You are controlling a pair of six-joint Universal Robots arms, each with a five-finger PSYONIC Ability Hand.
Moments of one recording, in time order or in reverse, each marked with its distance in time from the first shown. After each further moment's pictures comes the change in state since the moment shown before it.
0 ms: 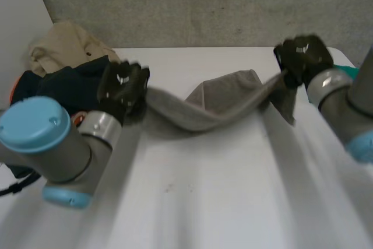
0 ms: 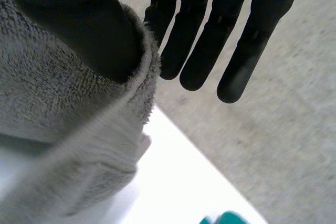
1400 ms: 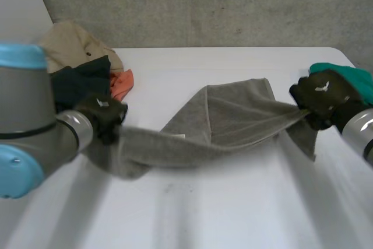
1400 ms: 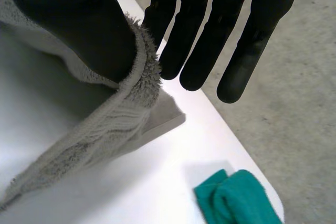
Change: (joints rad) left arm 0.097 0.038 0.281 -0.844 -0.013 0.116; right arm -0.170 -0.302 0.336 0.124 -0.221 -0.201; left_hand 0.050 0.061 0.054 0.064 0.035; right_hand 0.000 0.000 0.000 0.000 0.000
